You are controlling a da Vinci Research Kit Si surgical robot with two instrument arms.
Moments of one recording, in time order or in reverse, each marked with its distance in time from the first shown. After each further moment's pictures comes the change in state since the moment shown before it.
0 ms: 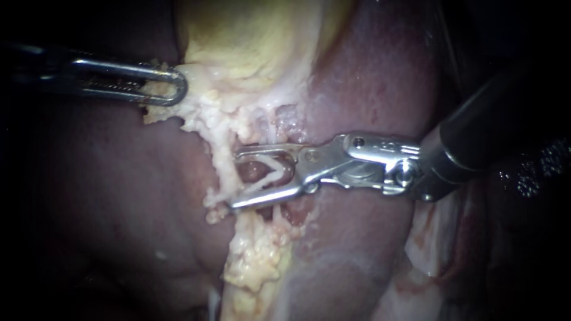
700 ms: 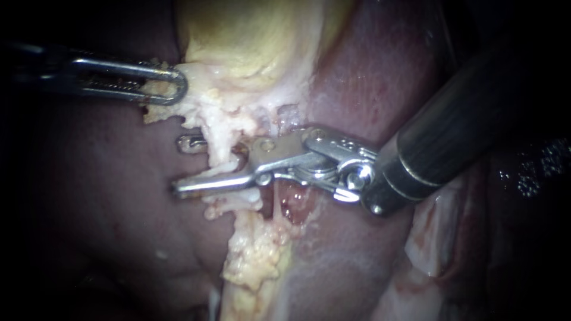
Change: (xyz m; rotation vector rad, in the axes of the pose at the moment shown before) right arm 0.005 -0.002 0.003 -0.060 0.073 0.153; left arm 0.000 0.000 0.000 0.000 0.001 0.000
